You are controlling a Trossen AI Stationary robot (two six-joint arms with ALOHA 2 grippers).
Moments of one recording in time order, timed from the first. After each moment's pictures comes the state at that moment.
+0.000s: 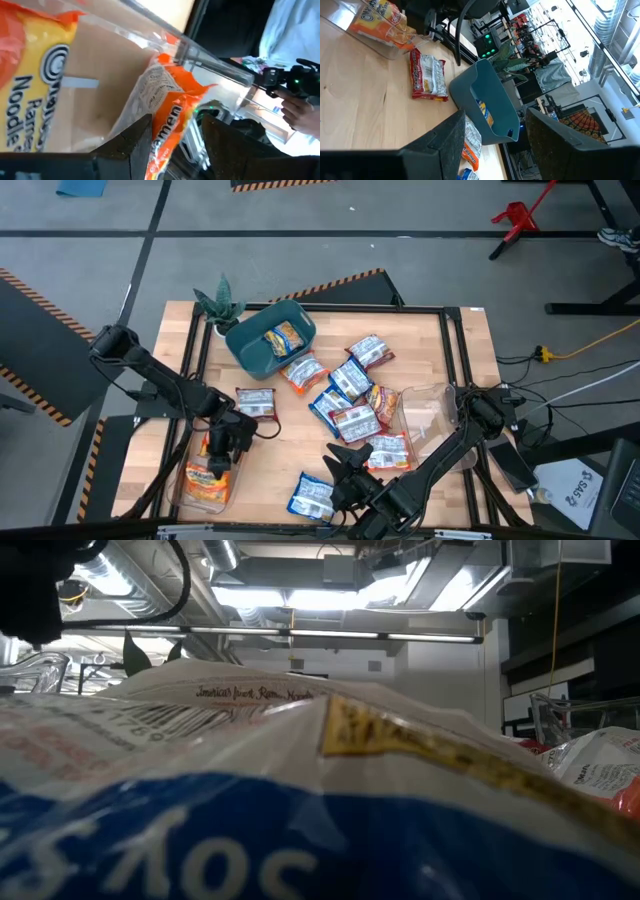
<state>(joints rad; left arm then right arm) -0.45 1.27 0.61 -0.43 0.82 -0.92 0.75 2.13 1.86 -0.84 1.32 0.13</state>
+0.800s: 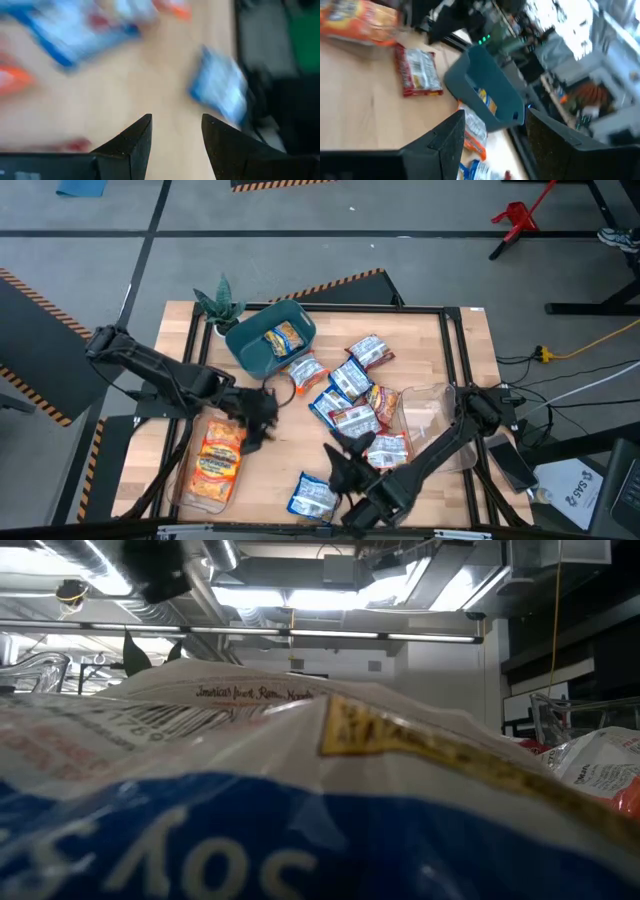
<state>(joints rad) -0.32 1.23 0.99 -0.57 0.01 -0.54 0.69 2.13 1.86 -1.03 1.30 0.50</state>
